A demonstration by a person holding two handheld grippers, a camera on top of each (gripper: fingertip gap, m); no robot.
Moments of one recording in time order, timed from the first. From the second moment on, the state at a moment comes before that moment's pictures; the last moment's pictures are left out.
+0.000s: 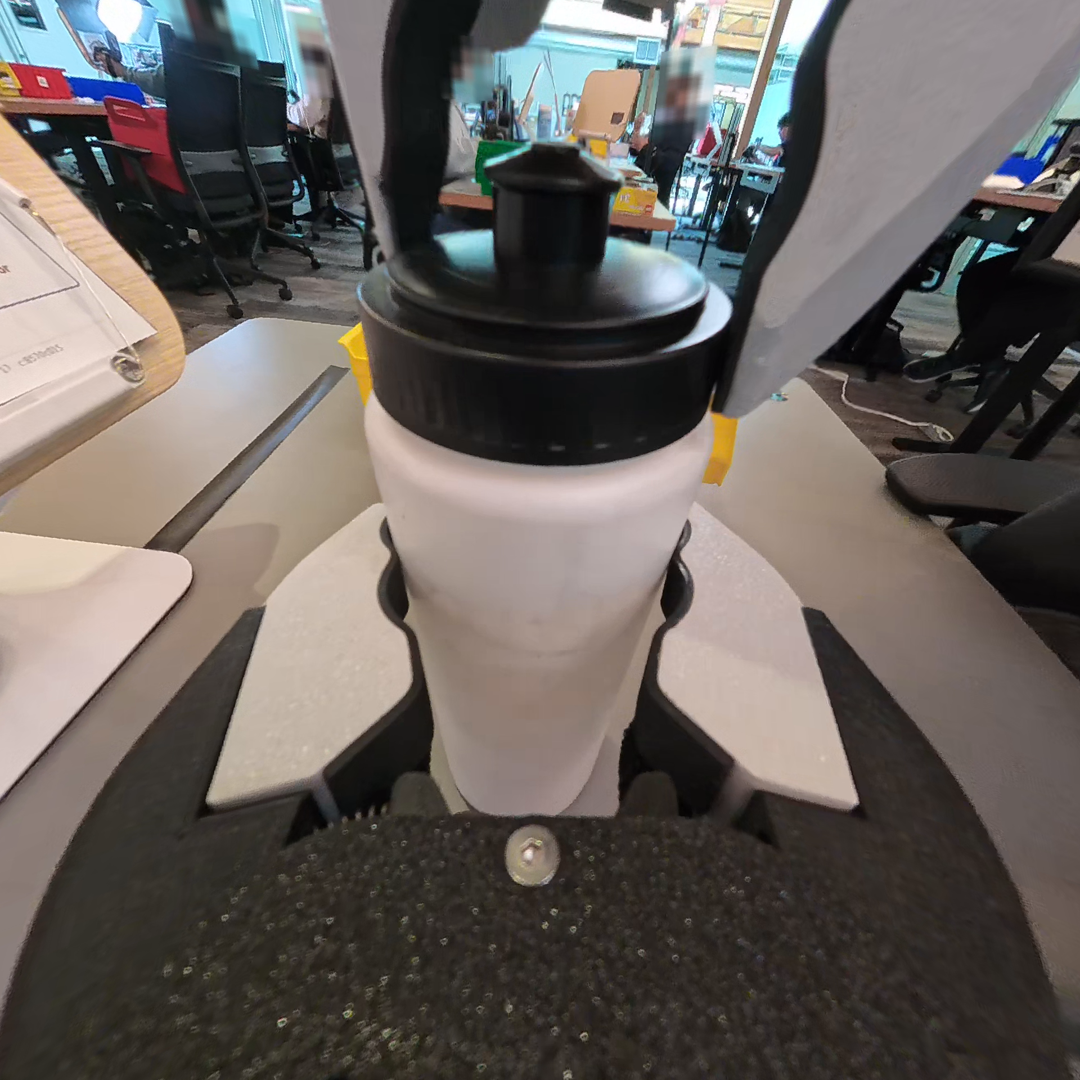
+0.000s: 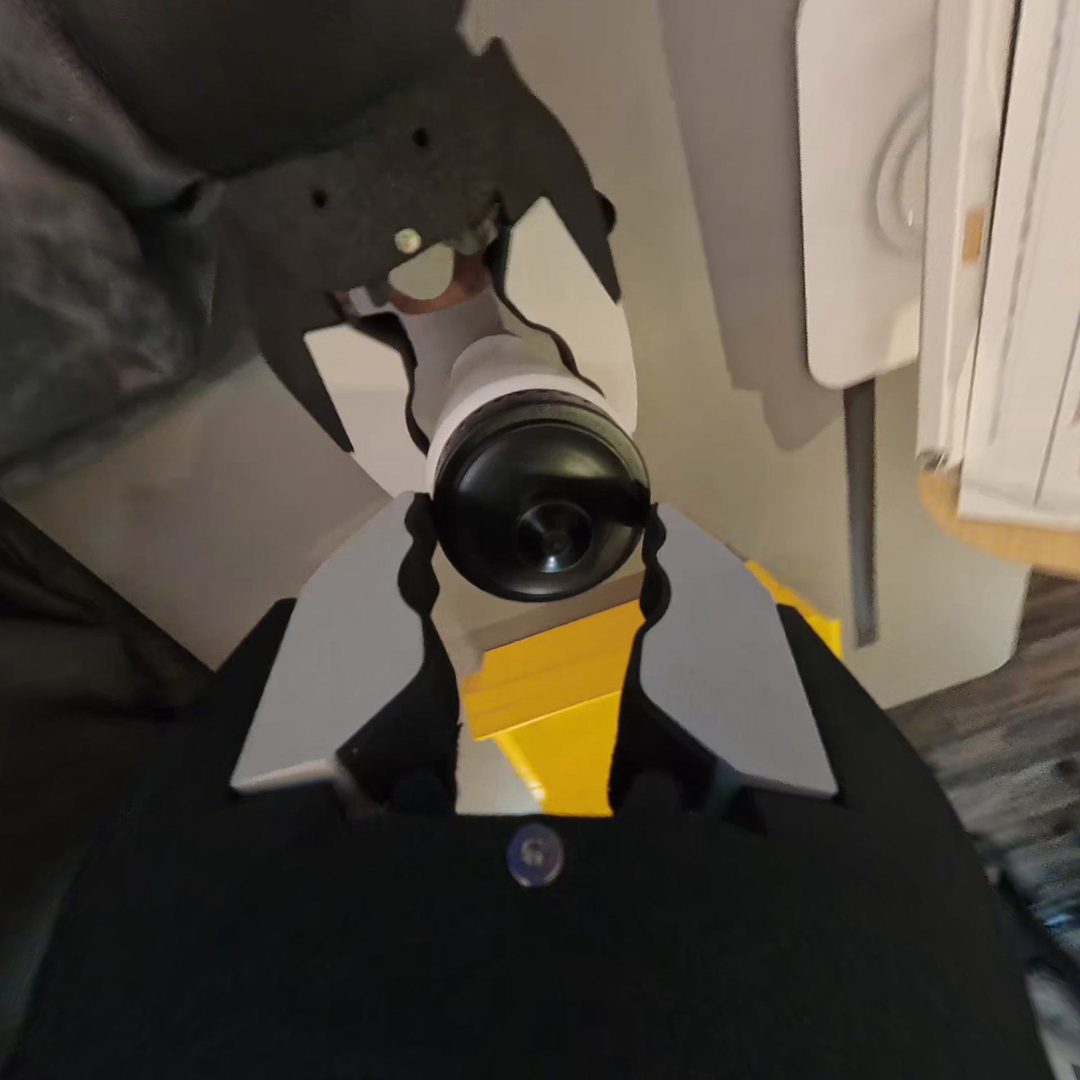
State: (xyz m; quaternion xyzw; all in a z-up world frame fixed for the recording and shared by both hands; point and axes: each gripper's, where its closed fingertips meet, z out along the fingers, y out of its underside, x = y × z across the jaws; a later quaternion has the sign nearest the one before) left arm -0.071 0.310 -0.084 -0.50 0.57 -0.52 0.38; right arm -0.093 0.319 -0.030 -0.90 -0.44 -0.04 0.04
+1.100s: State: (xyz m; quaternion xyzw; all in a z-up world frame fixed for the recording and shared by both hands) left arm -0.072 0.304 -0.087 -0.50 0.59 -0.52 0.38; right arm -0.097 0.310 -0.016 -0.48 -0.87 0.01 0.08
